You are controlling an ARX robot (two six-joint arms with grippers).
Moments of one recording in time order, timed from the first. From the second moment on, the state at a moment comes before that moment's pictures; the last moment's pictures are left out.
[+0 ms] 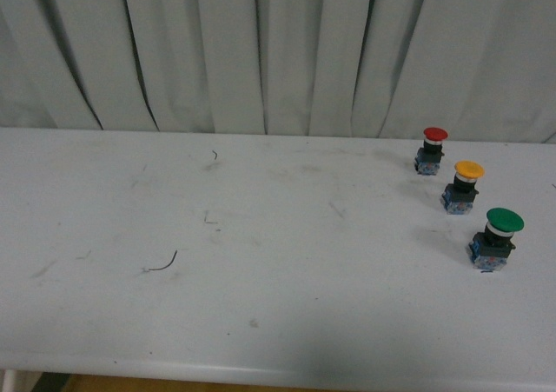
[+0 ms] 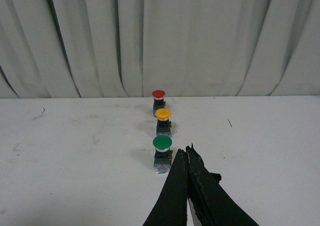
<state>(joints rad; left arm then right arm) 0.00 0.01 0.01 0.00 0.00 0.00 0.00 0.00 0.01 0.00 0.00 -0.01</state>
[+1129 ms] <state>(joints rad) 0.00 0.01 0.01 0.00 0.00 0.00 0.00 0.00 0.01 0.00 0.00 -0.01</state>
